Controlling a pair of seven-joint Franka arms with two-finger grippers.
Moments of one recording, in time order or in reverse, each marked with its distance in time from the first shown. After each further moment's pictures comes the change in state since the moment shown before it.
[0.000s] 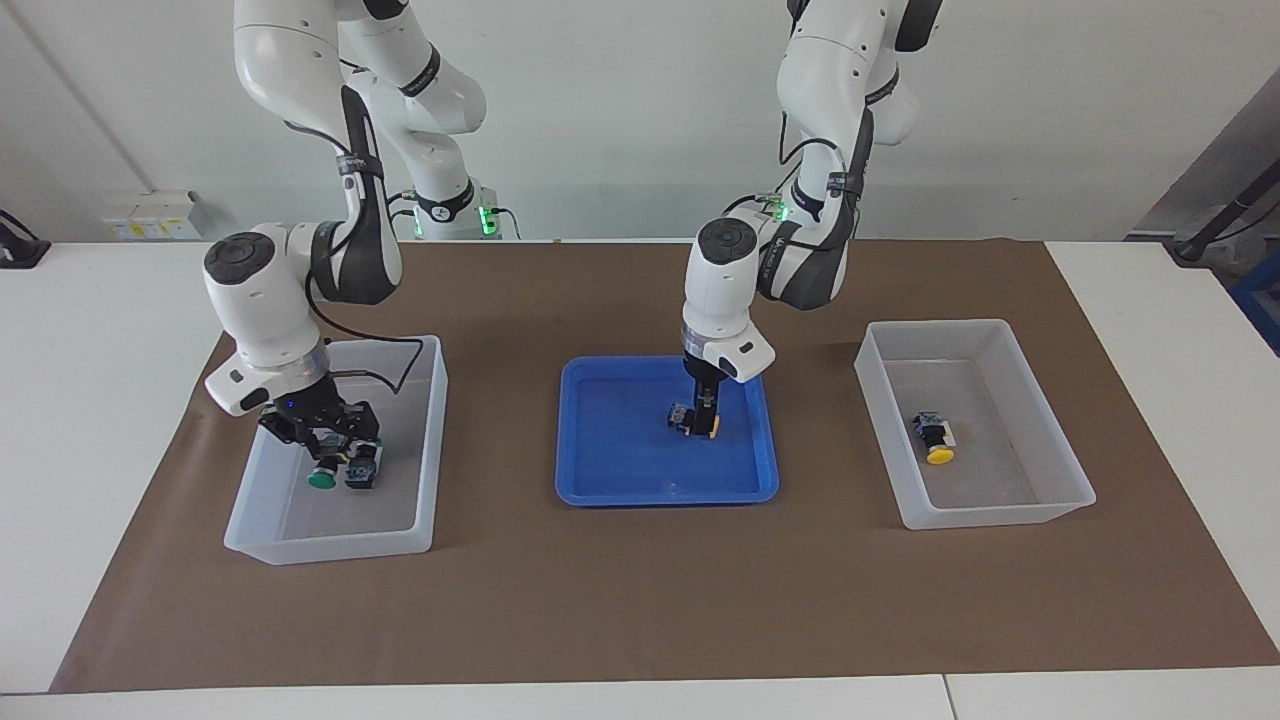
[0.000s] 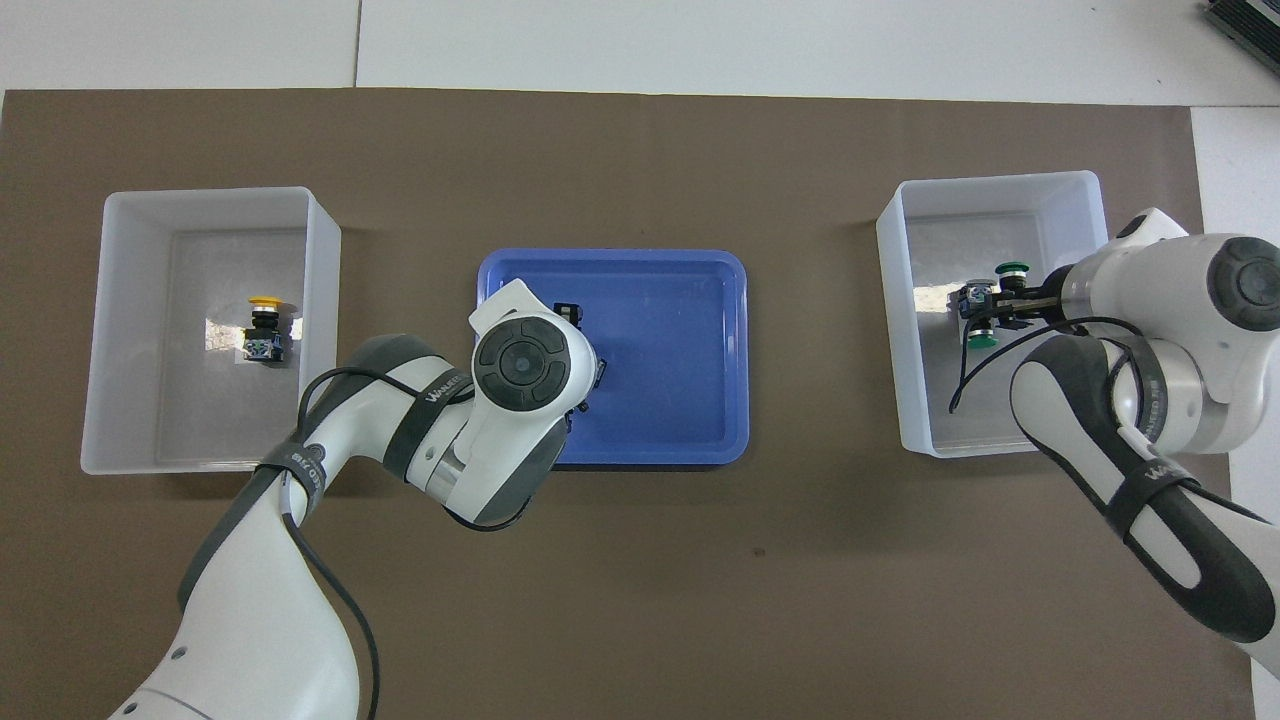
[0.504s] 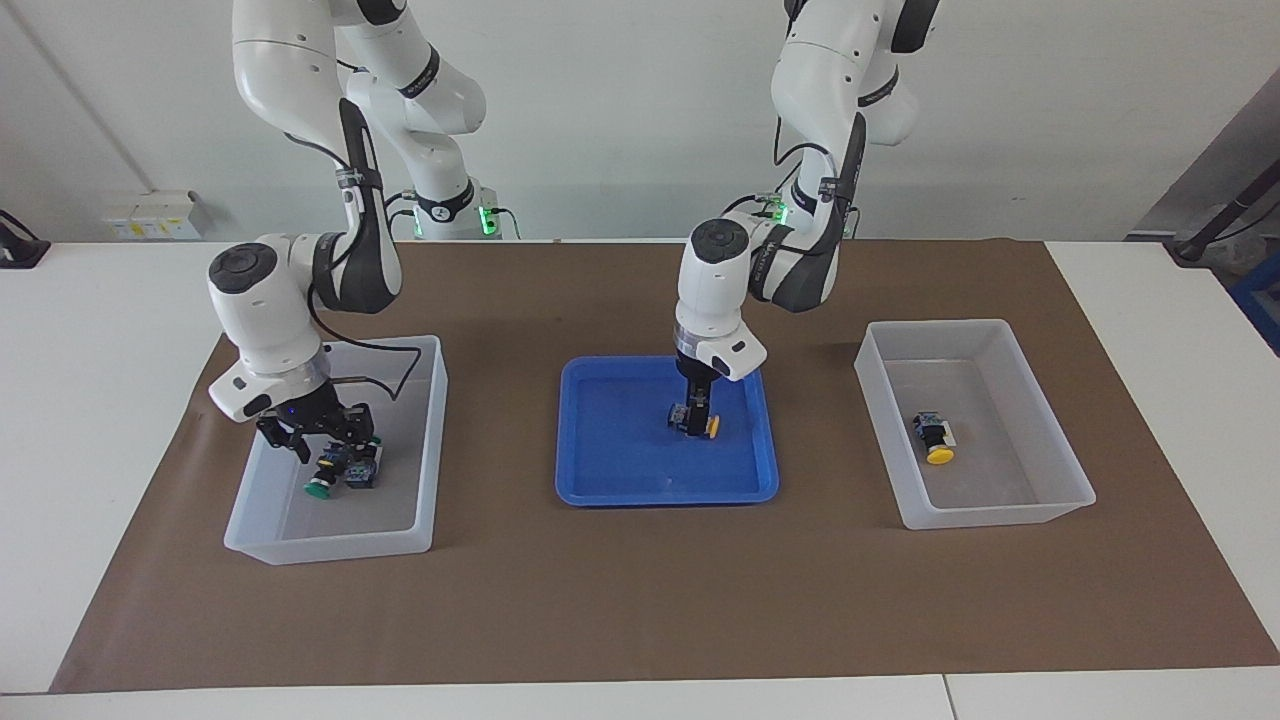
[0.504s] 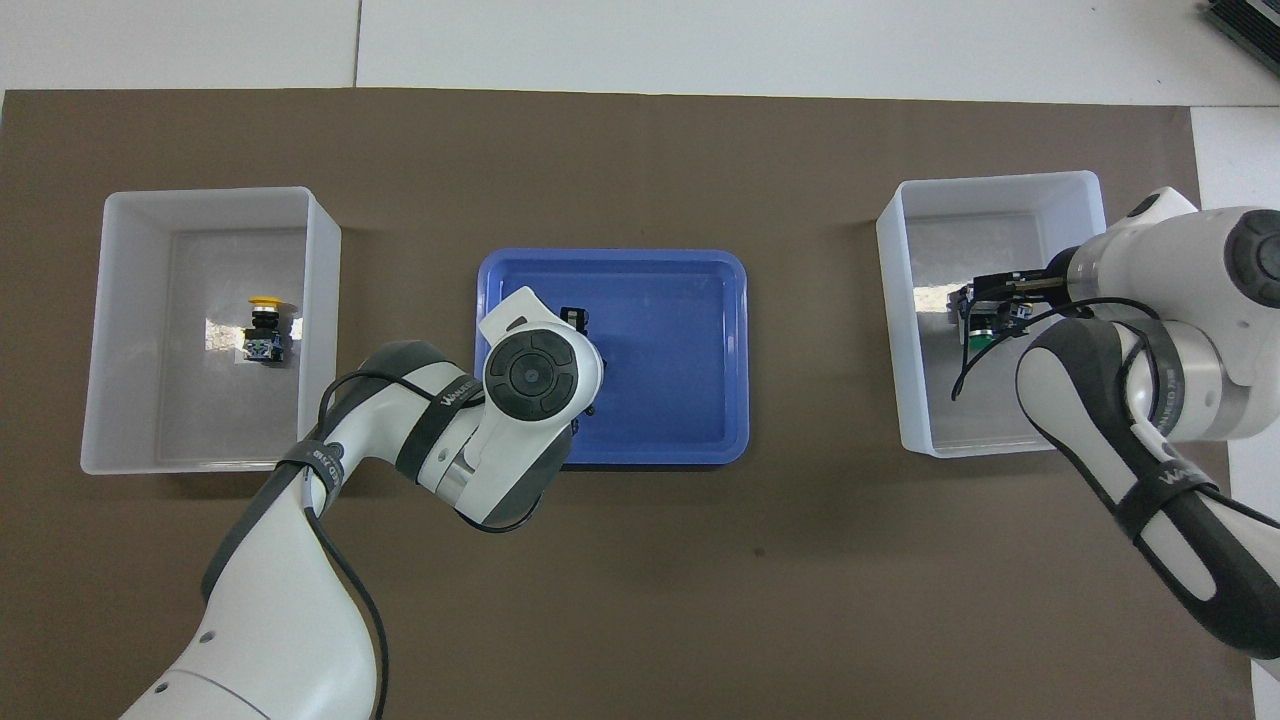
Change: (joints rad) left arm -0.005 0.032 0.001 -0.009 0.015 0.056 -0.019; right arm 0.049 -0.048 0.015 0.114 0.000 -0.189 0.131
